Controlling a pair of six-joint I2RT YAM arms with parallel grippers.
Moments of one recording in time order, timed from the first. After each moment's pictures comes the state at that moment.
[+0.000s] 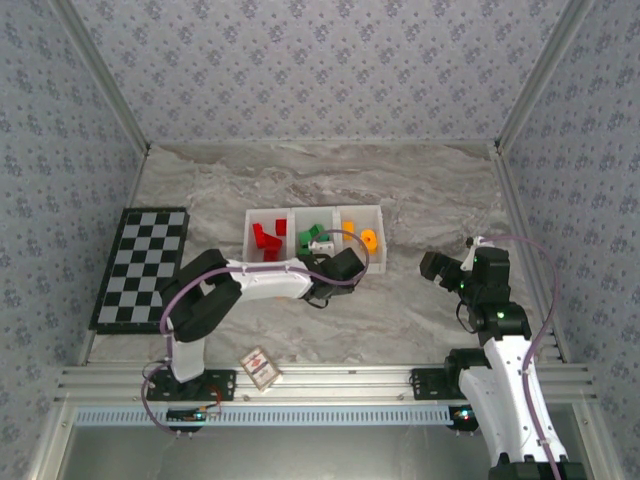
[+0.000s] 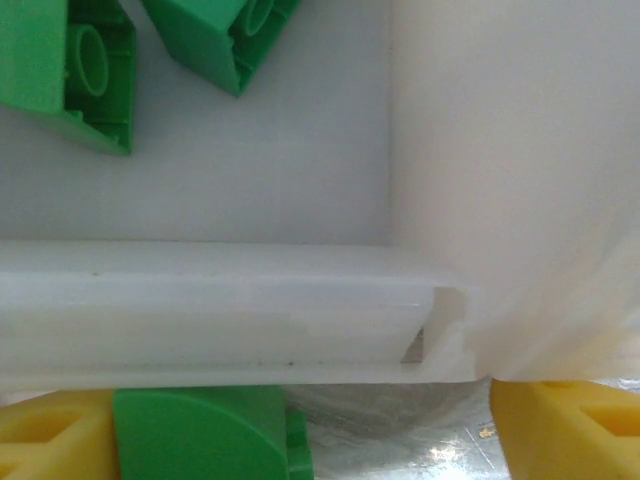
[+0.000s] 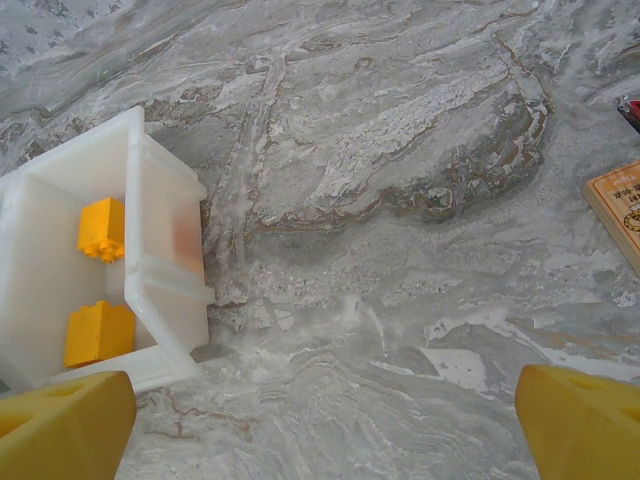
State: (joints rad) left arm -1.07 1.88 1.16 -0.47 -0.37 -1.08; right arm 0.00 0.58 0.53 -0.61 -0.12 0.38
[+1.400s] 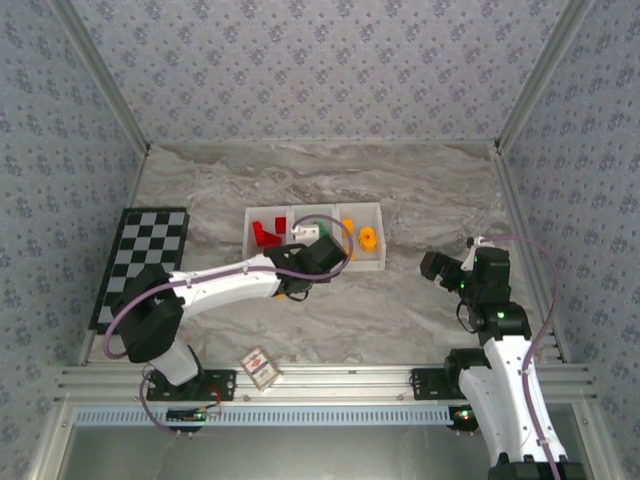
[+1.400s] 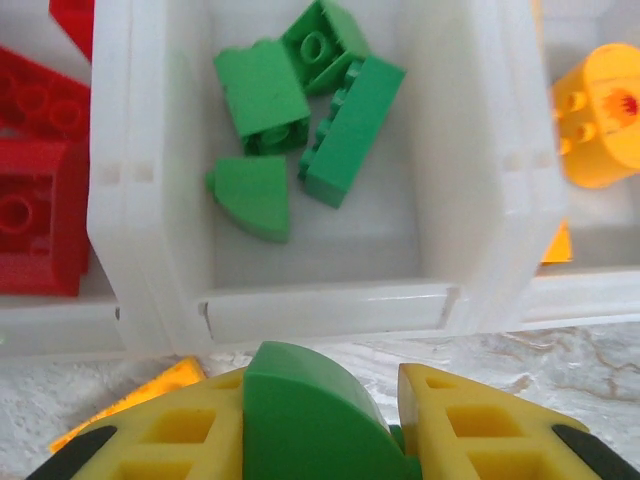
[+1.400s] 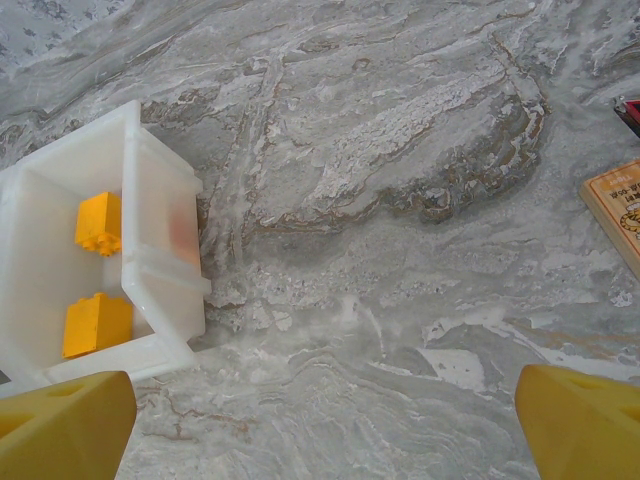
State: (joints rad) left arm -1.03 1.61 1.14 -0.59 -0.48 -0.91; right arm 0.00 0.58 0.53 -0.61 -0.12 0.38
